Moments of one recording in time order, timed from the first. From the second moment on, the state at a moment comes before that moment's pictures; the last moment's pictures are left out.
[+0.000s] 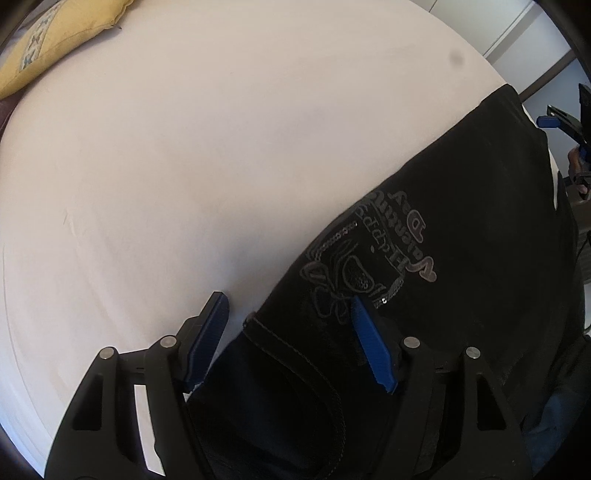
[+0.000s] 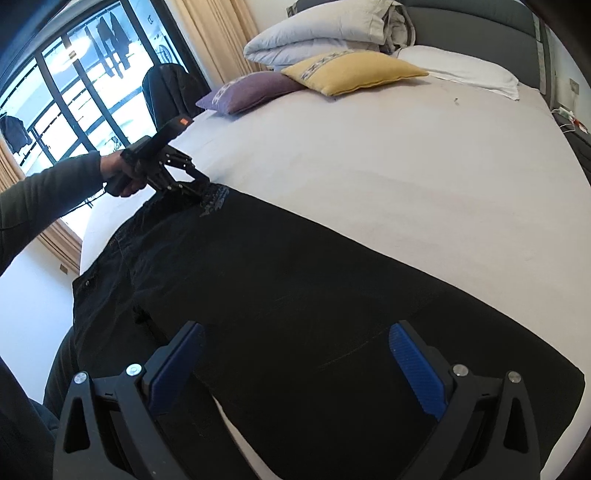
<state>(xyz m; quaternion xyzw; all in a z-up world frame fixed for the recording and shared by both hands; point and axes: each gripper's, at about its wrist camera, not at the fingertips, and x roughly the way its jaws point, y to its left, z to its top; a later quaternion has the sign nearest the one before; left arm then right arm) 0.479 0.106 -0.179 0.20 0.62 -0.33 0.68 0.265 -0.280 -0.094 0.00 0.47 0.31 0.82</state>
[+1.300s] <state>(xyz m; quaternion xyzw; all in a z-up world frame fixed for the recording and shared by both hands) 0.255 0.115 -0.063 0.27 0.36 -0.34 0.83 0.375 -0.198 -0.143 -0.27 0.54 0.35 0.72</state>
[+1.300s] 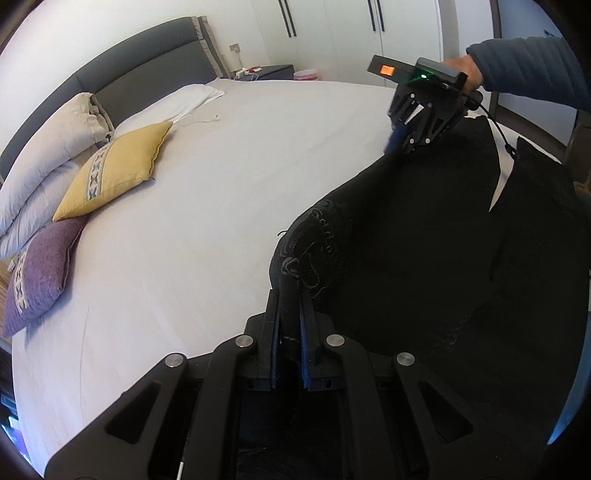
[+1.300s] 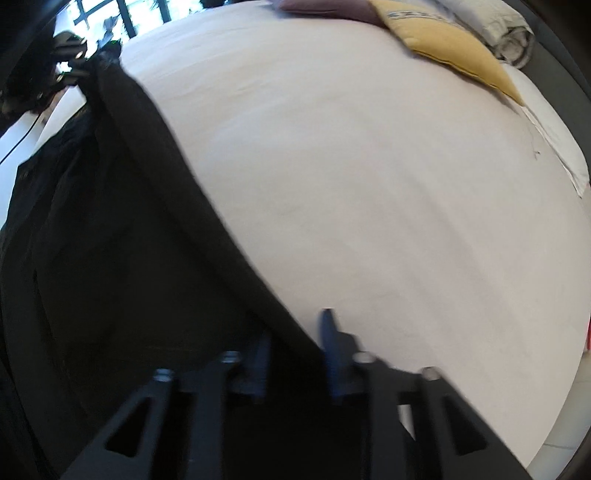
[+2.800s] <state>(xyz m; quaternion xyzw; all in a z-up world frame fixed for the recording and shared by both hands) -0.076 0.150 -0.112 0.19 0.35 -0.27 0.87 0.030 -0.096 -0.097 -0.38 0.43 0.24 0.79</state>
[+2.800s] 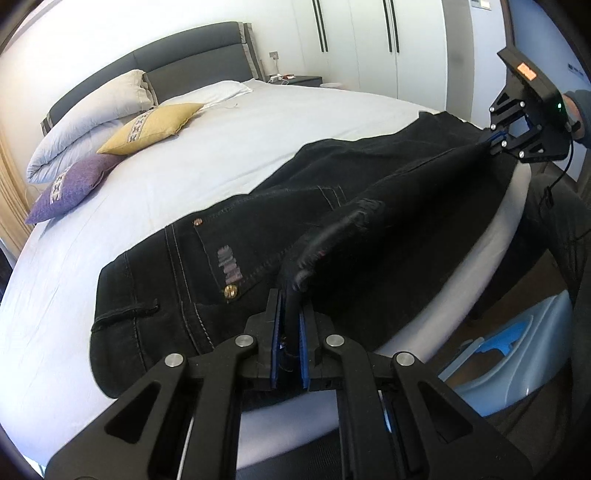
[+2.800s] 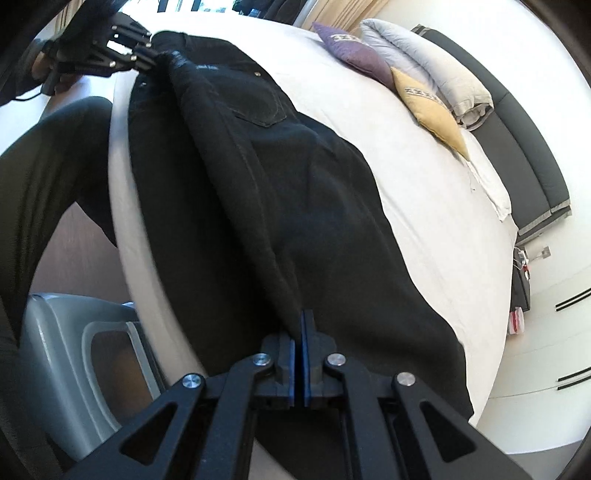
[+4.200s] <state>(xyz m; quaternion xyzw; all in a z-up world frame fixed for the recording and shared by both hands) -0.054 0.167 -0.062 0.07 0.37 -0.28 0.88 -0.026 -0.059 -0.088 -0.28 0.40 0.23 0.84</state>
